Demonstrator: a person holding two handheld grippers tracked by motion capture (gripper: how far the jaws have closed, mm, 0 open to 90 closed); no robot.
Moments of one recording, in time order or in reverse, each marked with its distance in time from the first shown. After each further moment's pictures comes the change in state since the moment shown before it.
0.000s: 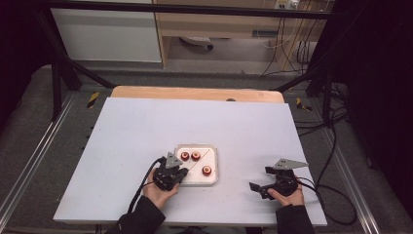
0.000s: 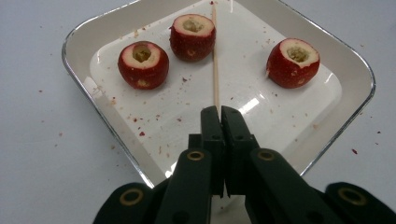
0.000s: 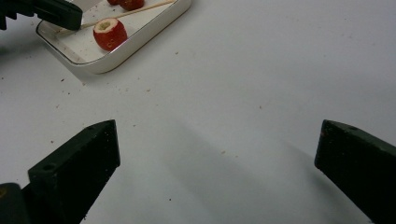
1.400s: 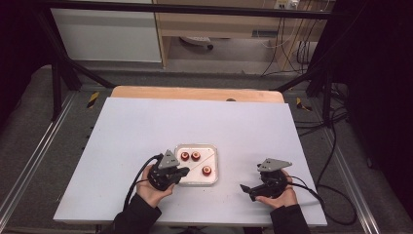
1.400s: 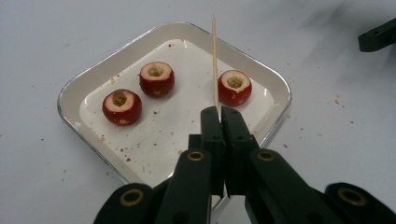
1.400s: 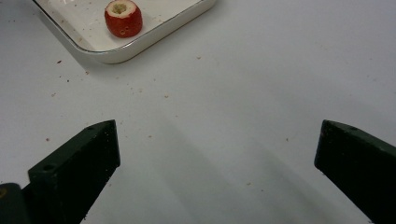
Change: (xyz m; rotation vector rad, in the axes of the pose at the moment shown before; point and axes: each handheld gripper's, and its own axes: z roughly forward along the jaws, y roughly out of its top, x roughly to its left) left arm -0.003 0.019 -0.036 -0.040 -0.136 0.131; right arm 0.033 0.021 0.015 0.078 -0.081 -0.207
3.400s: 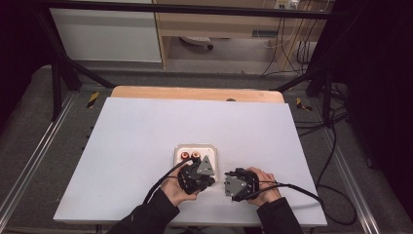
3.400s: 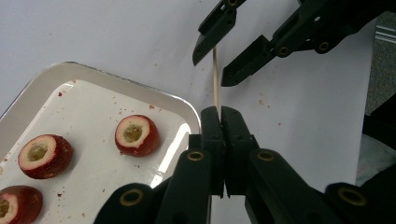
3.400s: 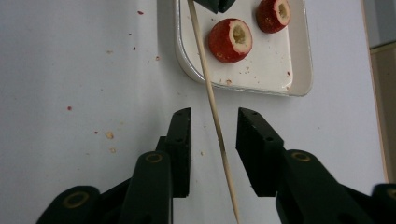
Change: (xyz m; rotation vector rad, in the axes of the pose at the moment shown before) left arm -0.054 0.048 0.038 0.177 -0.158 0.283; right arm 0.065 0.044 0.027 0.129 -0.039 -0.911
